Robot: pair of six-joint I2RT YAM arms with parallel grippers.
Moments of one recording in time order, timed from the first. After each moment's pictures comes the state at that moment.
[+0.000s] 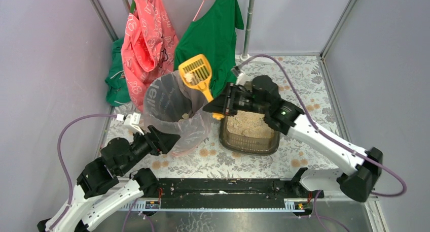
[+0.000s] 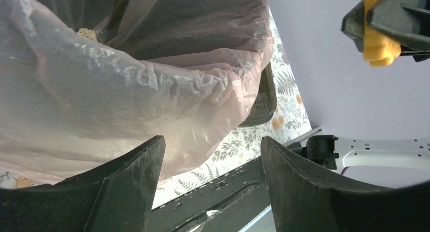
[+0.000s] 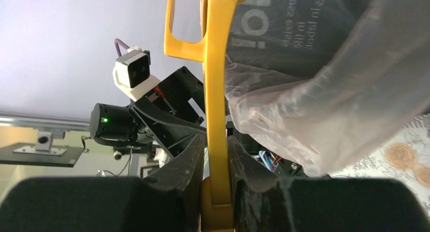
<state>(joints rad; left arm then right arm) -0.84 0.26 0.77 -0.76 -0.21 -0.78 0.79 1.20 1.13 -0.12 -0.43 1.04</state>
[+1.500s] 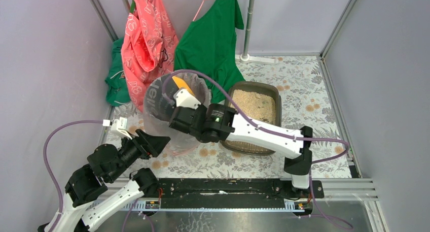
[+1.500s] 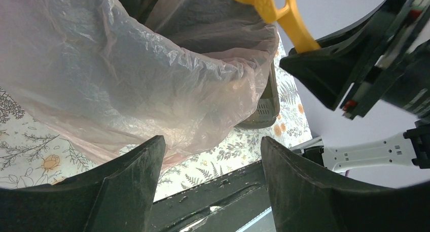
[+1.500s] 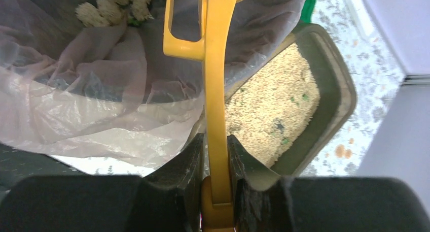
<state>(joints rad) -0.84 0.18 0.84 -0.91 -0.27 -0.80 1.34 1.89 2.15 -1.31 0.72 0.32</state>
